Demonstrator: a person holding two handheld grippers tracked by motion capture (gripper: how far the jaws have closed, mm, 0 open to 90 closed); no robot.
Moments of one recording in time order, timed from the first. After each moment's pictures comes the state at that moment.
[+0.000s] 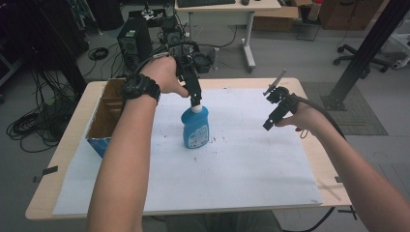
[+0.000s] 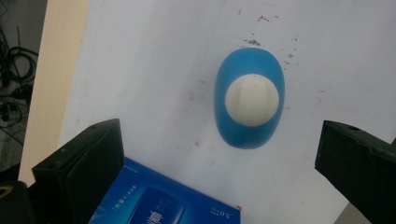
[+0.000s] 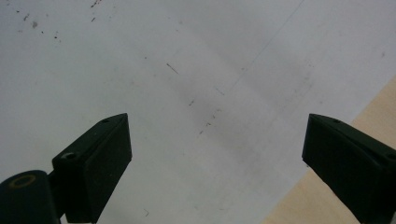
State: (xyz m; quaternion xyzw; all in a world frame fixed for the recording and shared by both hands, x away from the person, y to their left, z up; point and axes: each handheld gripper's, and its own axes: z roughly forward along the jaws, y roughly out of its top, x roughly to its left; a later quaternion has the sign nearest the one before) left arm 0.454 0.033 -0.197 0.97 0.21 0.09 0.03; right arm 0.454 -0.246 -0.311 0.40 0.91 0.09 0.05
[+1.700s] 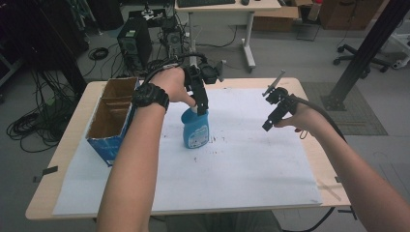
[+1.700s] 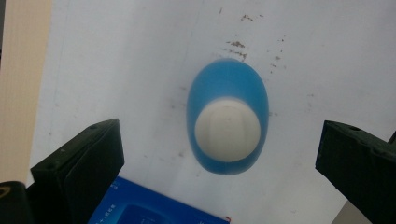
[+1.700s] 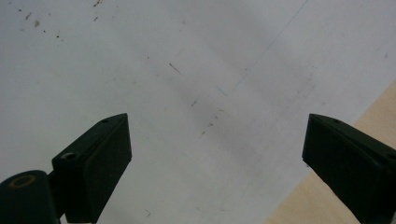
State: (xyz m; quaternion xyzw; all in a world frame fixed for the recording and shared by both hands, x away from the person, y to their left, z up) left arm 0.455 0.017 -0.225 0.98 0.20 0.06 0.02; right arm 0.452 -0.244 -0.312 0.40 0.91 0.09 0.05
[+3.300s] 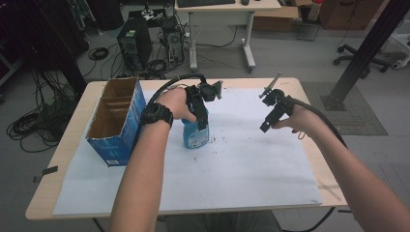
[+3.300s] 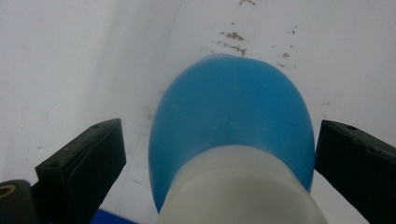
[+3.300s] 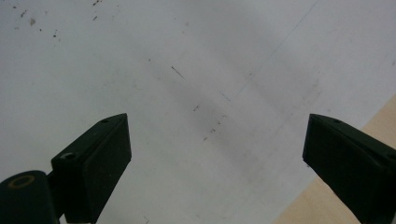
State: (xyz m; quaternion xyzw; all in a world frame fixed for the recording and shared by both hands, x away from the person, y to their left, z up) left arm 0.461 0.018 -0.291 0.98 0.20 0.03 0.02; right arm 0.453 -0.237 -0.320 0.39 0.91 0.09 0.06
